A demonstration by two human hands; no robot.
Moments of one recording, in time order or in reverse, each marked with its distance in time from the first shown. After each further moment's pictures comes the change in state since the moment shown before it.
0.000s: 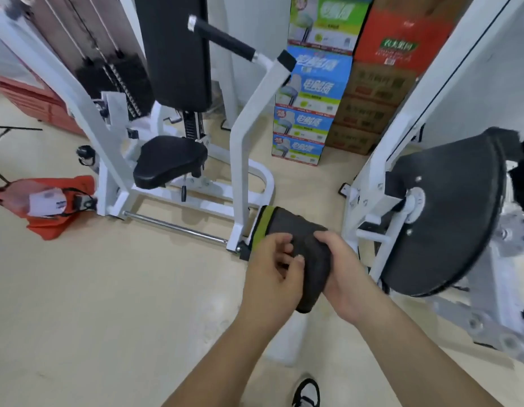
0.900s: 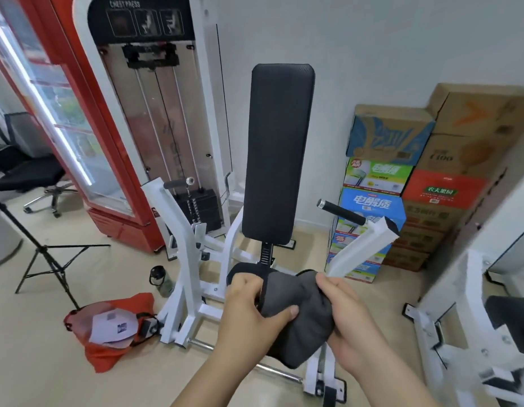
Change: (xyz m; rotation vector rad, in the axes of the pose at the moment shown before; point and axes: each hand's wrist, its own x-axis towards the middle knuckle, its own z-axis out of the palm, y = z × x) left_hand 0.141 0.124 -0.427 0.256 0.103 0.213; right_hand -0.033 -0.103 0.417 0.073 -0.034 -0.330
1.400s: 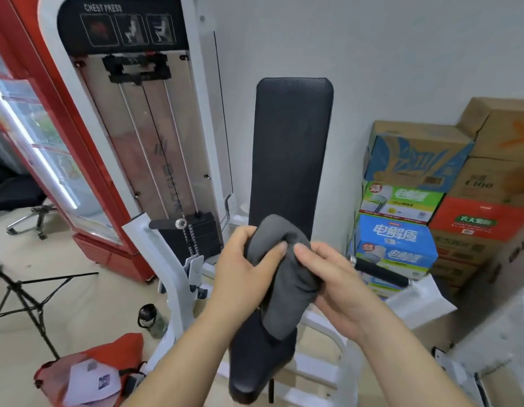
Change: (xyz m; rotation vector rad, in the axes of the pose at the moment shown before) left_hand 0.263 0.037 -0.036 -0.328 0.113 0.152; right_hand 0.188 -0.123 0.109 -0.056 -0.311 -0.191
